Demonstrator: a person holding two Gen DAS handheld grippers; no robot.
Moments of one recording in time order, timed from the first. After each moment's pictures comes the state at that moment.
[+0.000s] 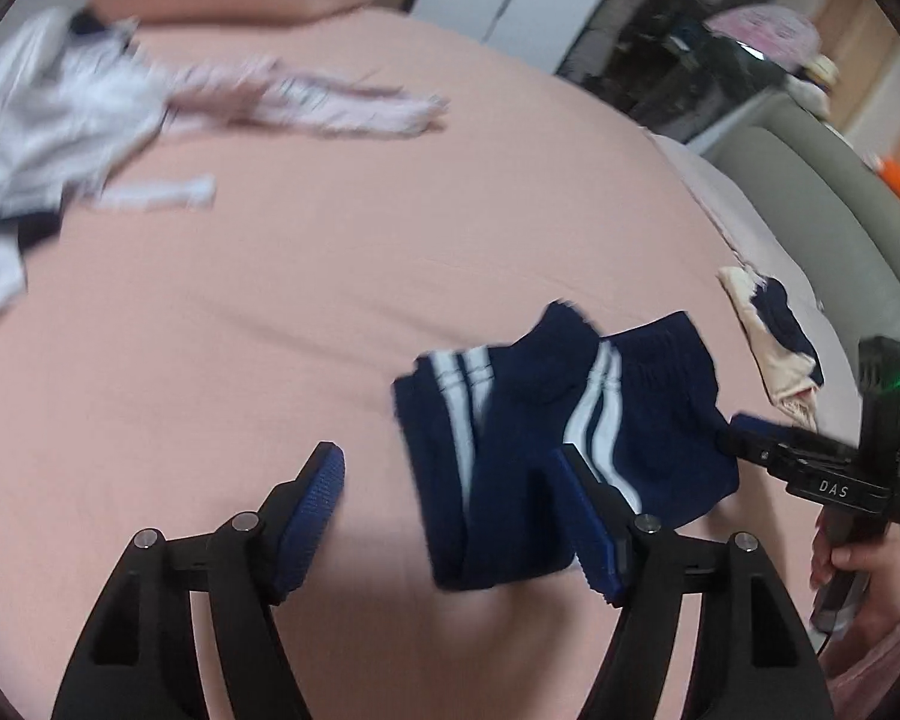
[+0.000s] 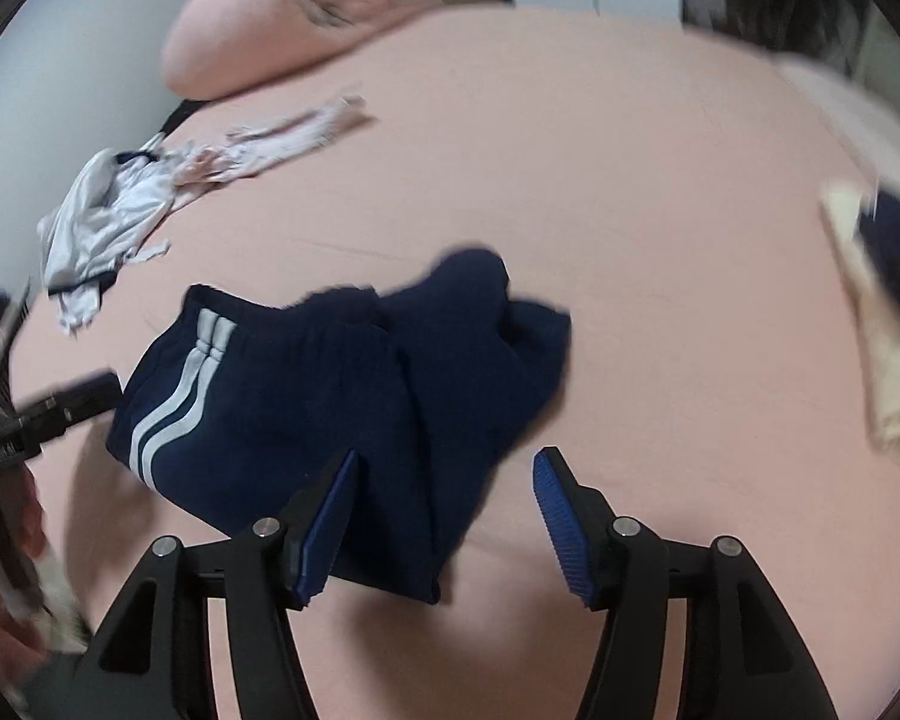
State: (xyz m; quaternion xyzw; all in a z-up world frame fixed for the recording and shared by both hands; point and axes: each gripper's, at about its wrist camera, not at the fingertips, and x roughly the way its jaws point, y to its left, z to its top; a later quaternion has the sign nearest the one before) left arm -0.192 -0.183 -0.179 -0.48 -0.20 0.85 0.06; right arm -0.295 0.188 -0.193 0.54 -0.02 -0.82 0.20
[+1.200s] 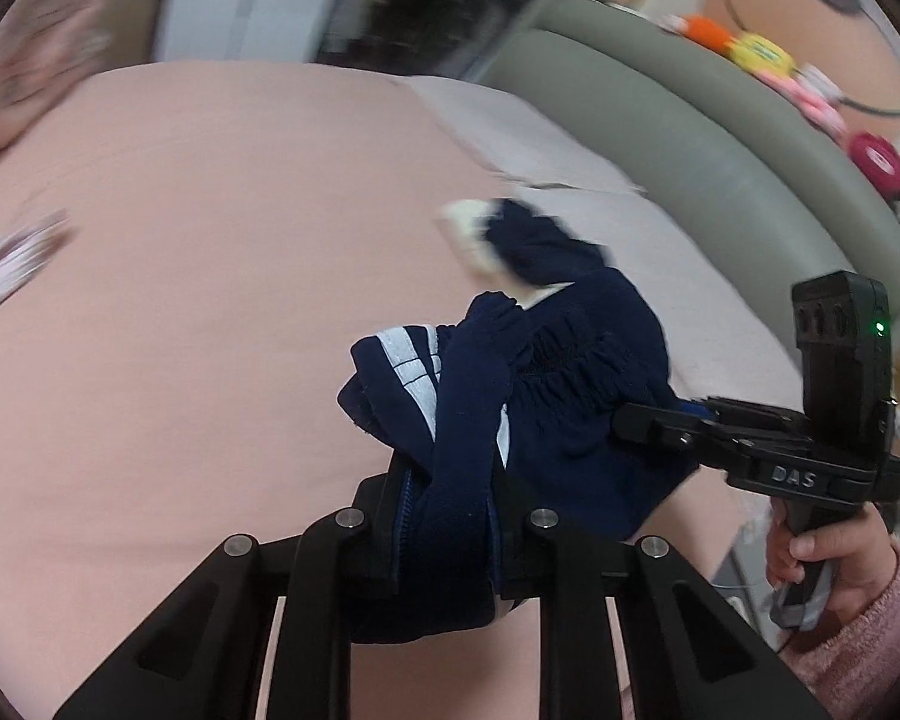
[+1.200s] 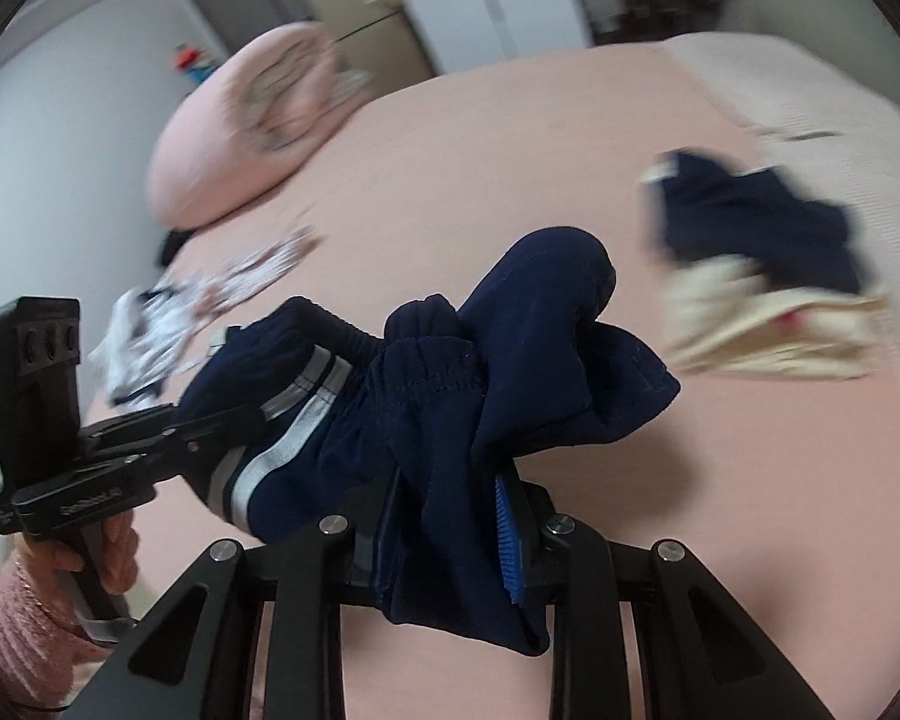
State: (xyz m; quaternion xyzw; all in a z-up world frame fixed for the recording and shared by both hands) left arm -0.269 0.085 -0.088 -0.44 -0.07 0.84 0.30; right arm -0.241 0.338 -0.100 0.46 -0.11 -0.87 0.15
